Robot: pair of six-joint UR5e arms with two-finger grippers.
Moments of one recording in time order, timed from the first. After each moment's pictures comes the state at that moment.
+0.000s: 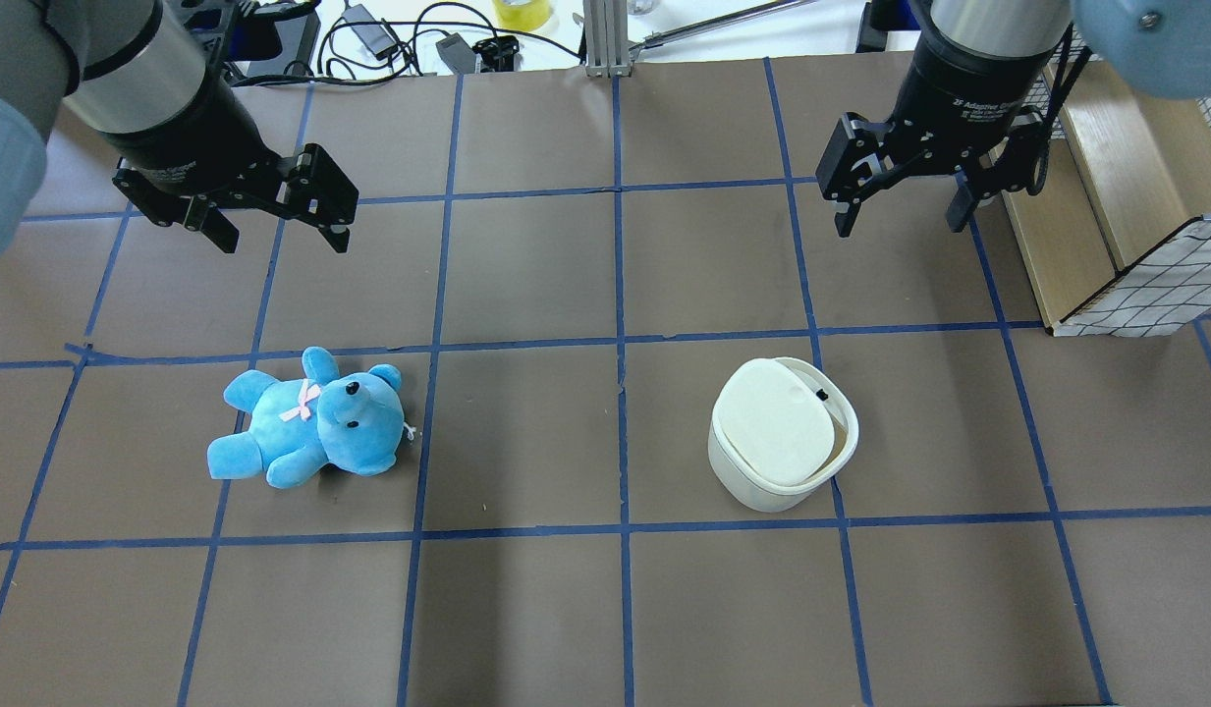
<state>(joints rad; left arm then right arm) -1.54 -1.52 -1.60 -1.55 1.57 0.07 1.56 -1.49 1.47 -1.41 -1.54 -0.04</state>
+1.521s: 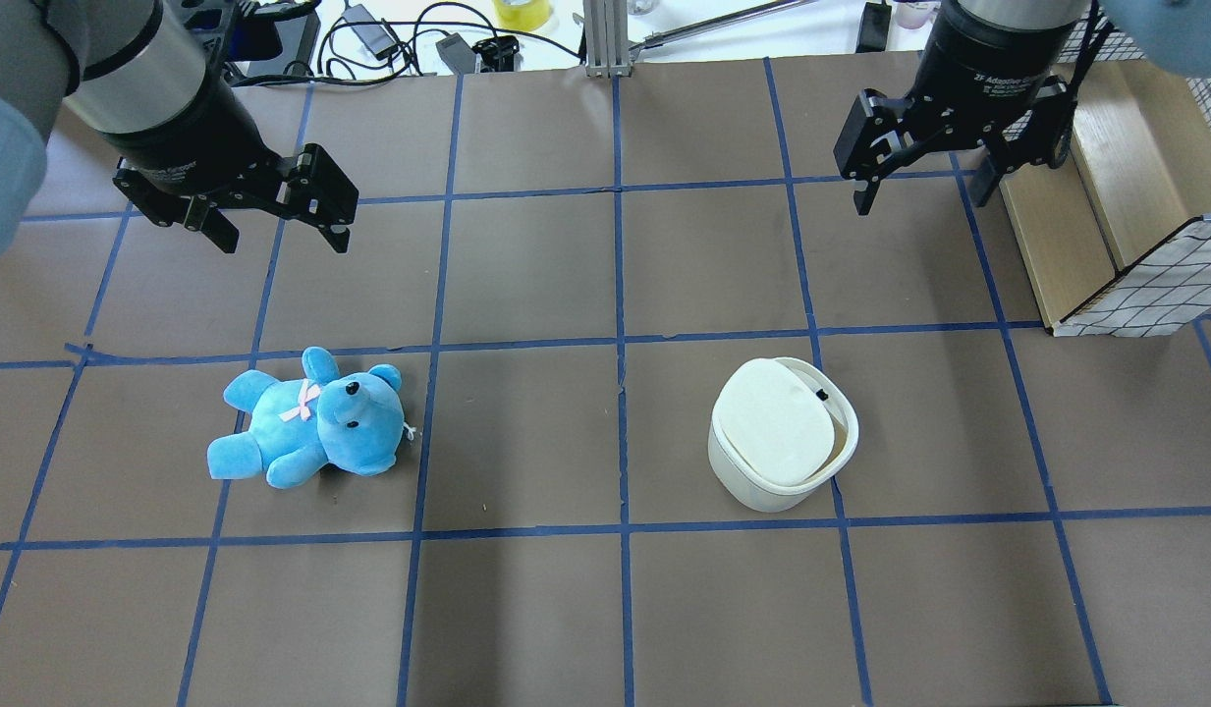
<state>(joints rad) -1.54 -1.52 -1.60 -1.55 1.57 0.07 1.56 -1.49 1.44 -1.42 -1.57 -0.04</state>
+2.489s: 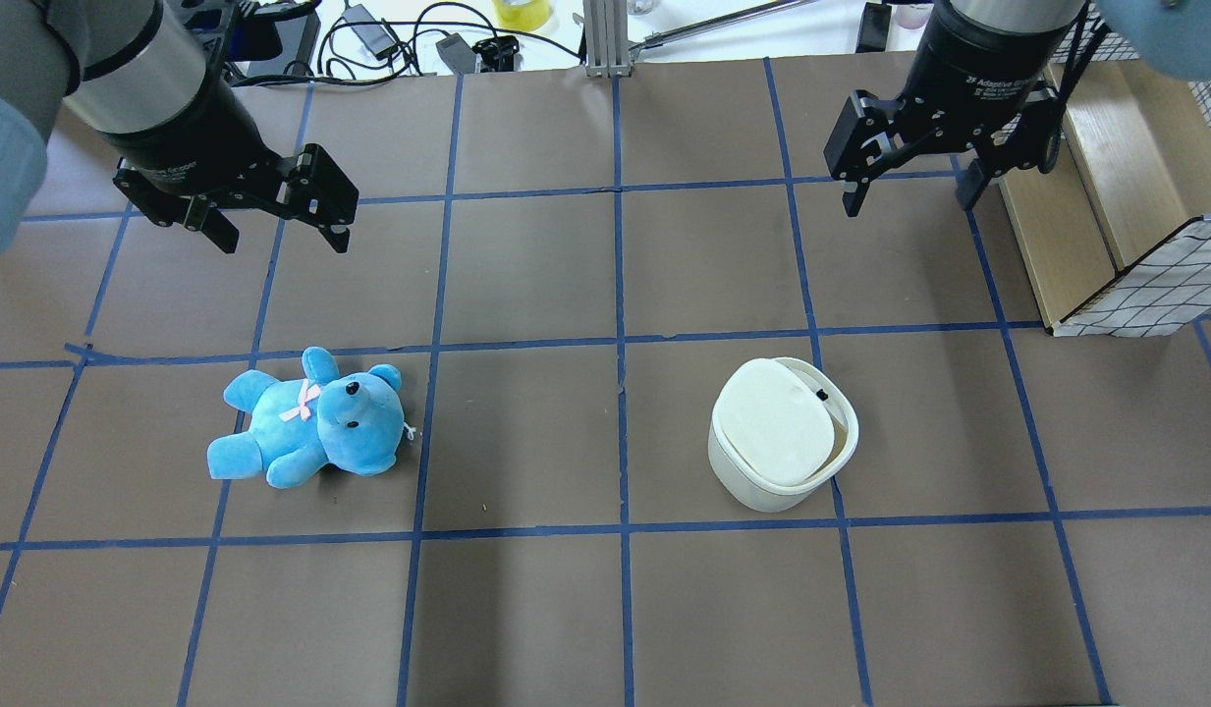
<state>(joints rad) -1.54 -1.52 -1.60 -1.55 1.57 0.07 1.56 -1.49 1.44 -1.42 -1.55 -0.04</state>
